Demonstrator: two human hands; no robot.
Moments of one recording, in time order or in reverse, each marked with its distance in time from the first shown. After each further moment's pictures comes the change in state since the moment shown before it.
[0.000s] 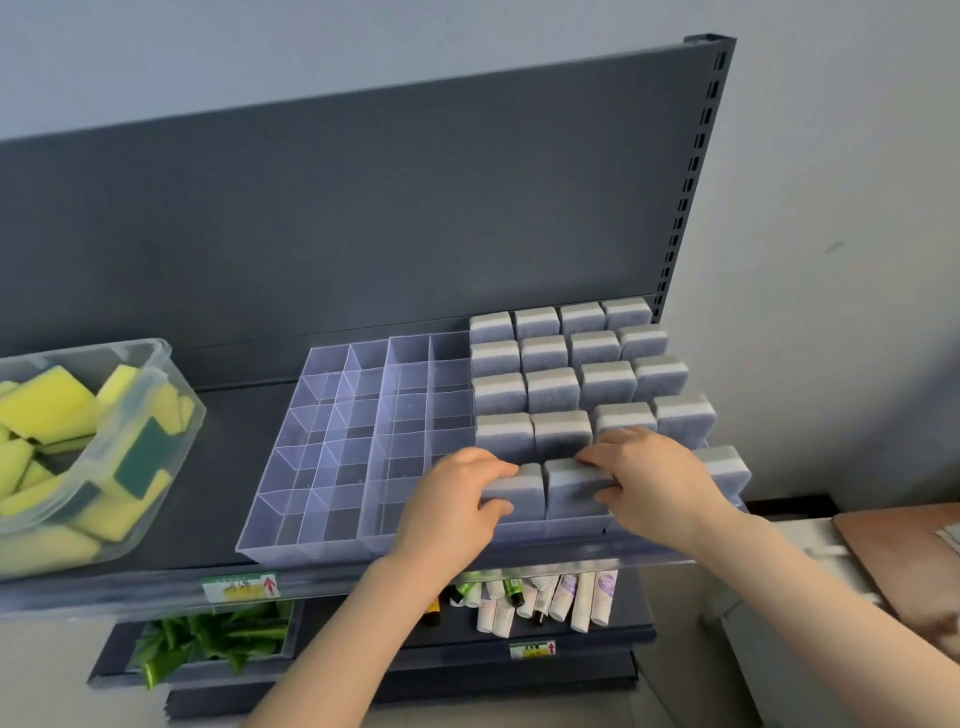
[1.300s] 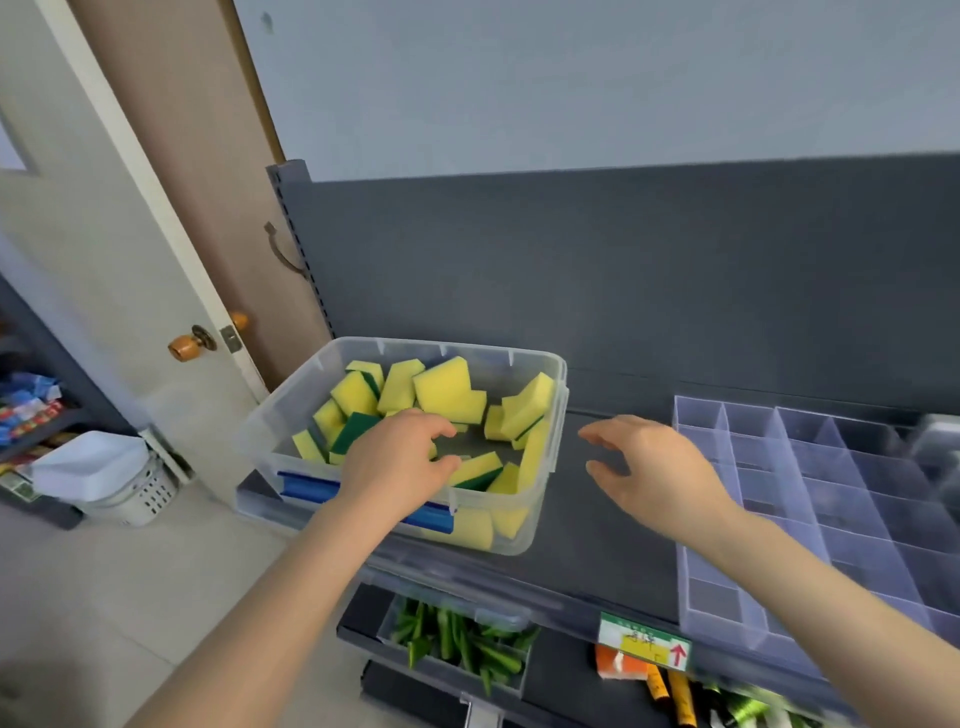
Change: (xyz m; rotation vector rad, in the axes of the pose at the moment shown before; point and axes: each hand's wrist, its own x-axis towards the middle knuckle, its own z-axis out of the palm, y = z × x) left_hand -0.149 -0.320 -0.330 0.408 0.274 -0.437; right_hand 0.180 -0.414 0.035 0.200 0.119 -0.286
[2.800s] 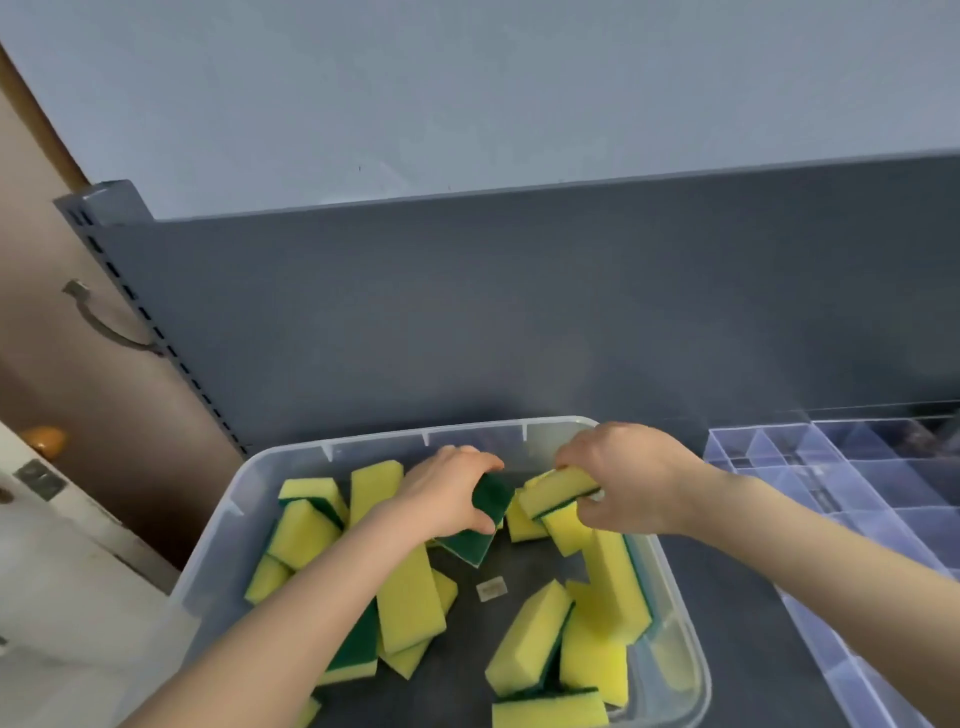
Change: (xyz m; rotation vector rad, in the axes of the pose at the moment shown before) left_hand 0.226 -0.073 0.090 0.024 -0.497 0.470; right_hand 0.177 -0.029 0.046 -0.319 -0.280 0.056
